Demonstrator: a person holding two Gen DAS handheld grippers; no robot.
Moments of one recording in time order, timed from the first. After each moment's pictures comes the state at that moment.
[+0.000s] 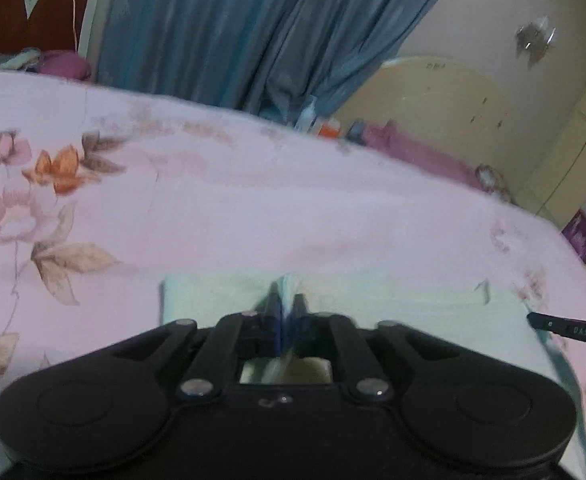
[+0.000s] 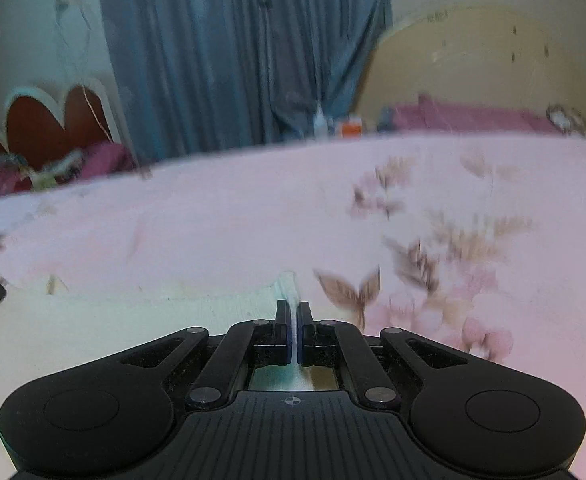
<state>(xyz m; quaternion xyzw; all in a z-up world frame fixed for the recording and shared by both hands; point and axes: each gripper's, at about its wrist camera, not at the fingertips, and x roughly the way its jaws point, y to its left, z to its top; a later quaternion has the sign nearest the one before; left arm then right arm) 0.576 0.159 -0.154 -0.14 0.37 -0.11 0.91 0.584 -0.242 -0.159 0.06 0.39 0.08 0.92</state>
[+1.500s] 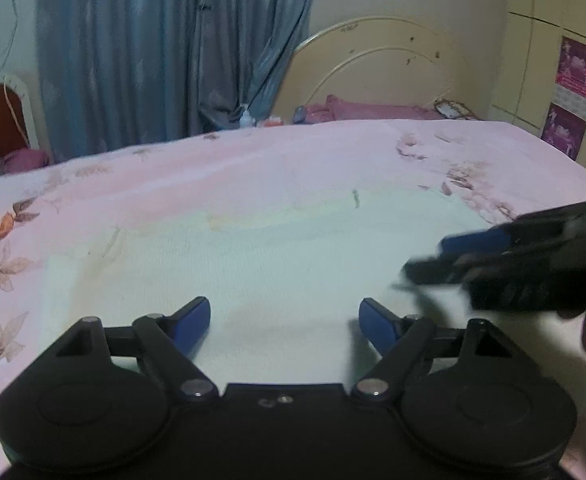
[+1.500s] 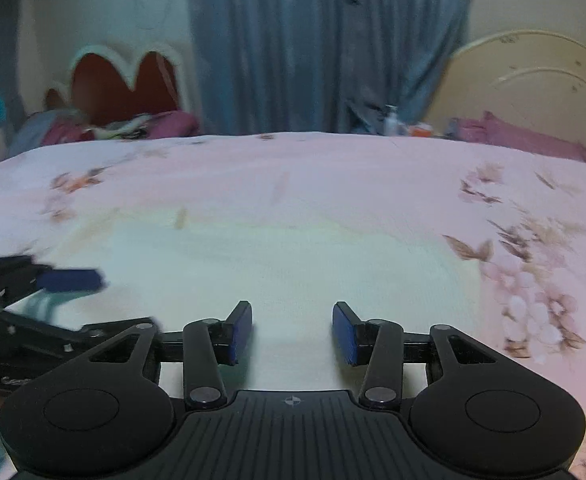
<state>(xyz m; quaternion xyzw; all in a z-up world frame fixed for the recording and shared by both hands) 0.474 0.034 -0.134 0.04 0.33 -0.15 0.93 0.495 -0.144 -0.131 0.00 0.35 0.19 0.92</state>
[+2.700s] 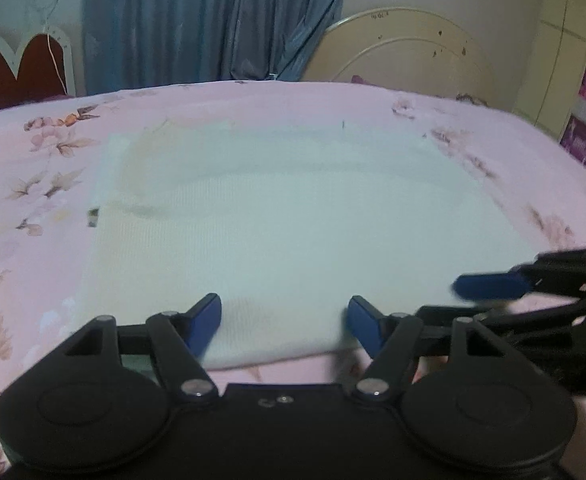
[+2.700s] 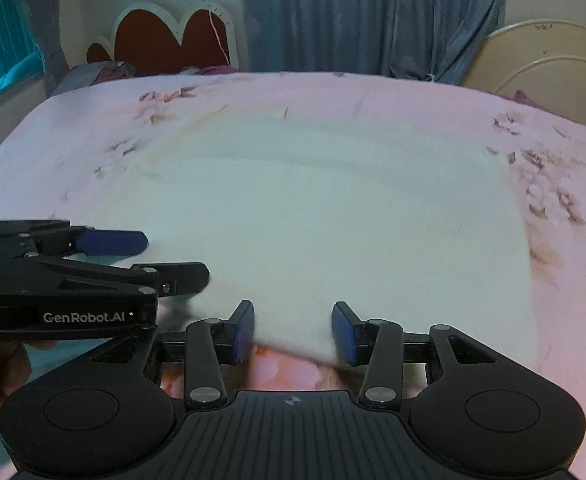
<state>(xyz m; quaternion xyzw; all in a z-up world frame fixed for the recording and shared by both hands) 0.355 0.043 -0.143 0.00 0.37 -0.11 0.92 0.379 -0.120 -0.148 -0.03 0.39 0.21 0.89</state>
